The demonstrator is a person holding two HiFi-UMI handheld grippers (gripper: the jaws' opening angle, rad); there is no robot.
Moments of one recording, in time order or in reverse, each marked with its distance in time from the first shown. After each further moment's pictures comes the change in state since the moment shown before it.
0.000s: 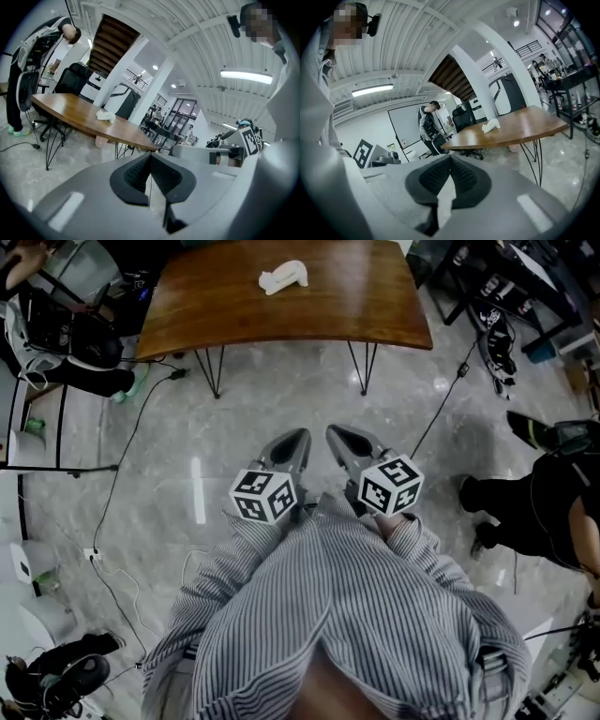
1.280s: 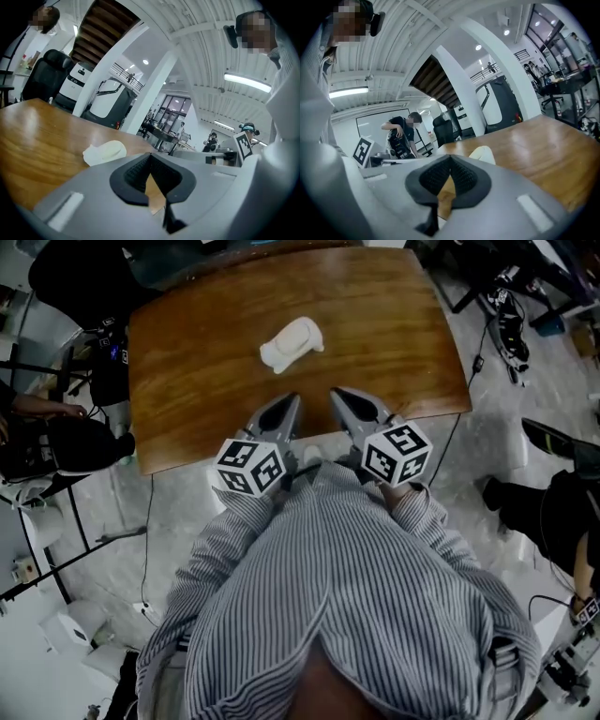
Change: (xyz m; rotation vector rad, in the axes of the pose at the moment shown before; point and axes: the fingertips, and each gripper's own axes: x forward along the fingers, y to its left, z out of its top) left arm 0.252 0.224 0.224 0.074 0.052 -0.168; right arm 0.281 -0.203 0.185 0.047 -0.098 -0.163
